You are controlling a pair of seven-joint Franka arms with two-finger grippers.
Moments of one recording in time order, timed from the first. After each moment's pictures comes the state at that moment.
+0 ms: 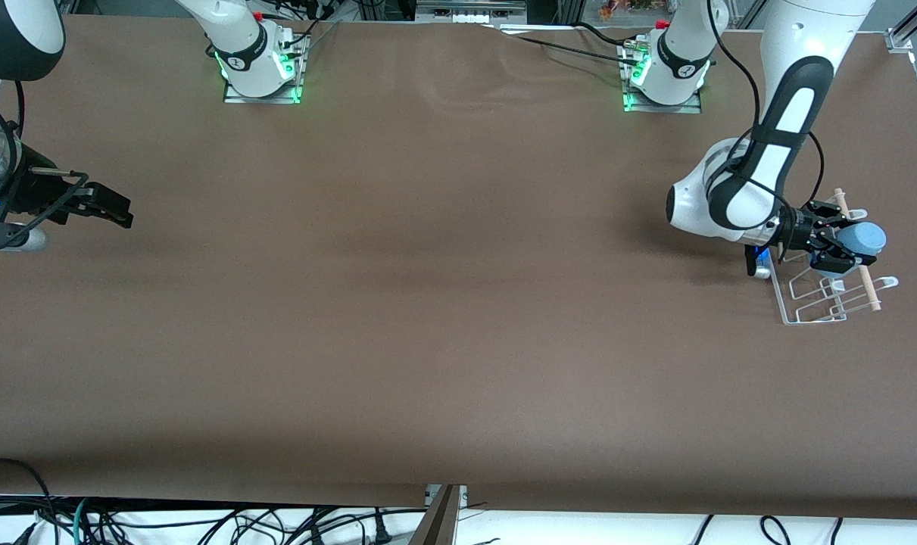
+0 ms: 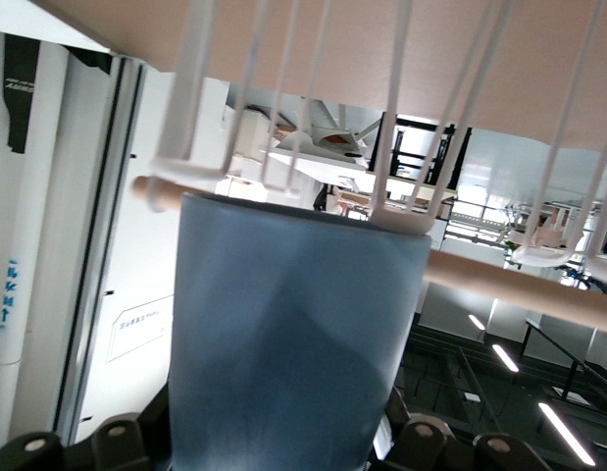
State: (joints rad) left arm -0.02 0.35 -0.07 -2.30 1.67 1.58 0.25; right arm 0.00 0.13 0.04 -1.54 -0.03 1.64 0.08
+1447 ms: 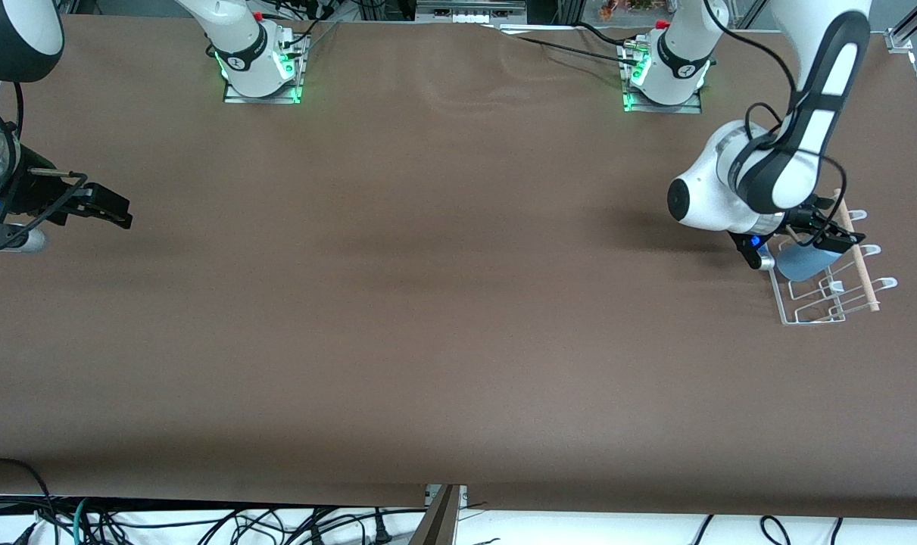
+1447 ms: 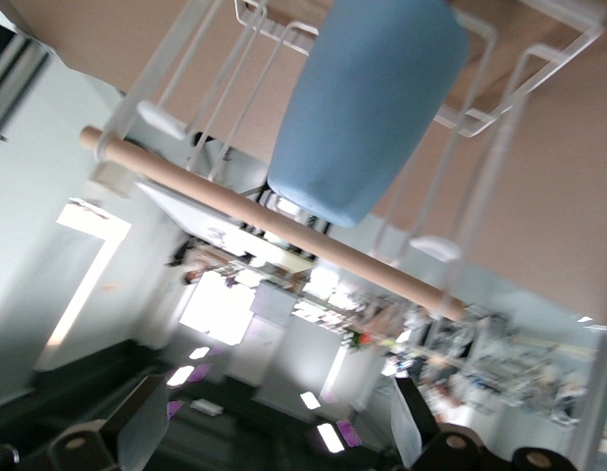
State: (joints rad) left arm -0.01 0.20 -0.19 -2.20 1.15 1.57 0.21; right arm 0.00 0.13 0.04 -1.54 -0.03 1.64 0.07
